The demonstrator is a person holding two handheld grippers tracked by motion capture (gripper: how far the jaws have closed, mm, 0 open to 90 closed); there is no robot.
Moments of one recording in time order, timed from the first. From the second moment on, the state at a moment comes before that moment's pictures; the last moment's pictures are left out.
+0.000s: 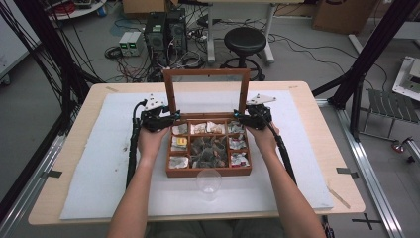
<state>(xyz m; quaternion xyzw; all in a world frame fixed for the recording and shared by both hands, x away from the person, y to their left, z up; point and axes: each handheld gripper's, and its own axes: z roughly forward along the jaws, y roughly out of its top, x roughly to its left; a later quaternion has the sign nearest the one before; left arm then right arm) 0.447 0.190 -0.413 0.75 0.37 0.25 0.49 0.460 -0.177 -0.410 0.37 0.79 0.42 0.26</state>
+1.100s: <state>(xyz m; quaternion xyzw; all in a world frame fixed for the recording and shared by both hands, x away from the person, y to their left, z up) 0.473 0.206 -0.429 0.74 0.40 0.14 0.52 0.485 -0.195 -0.420 0.40 0.79 0.44 0.14</state>
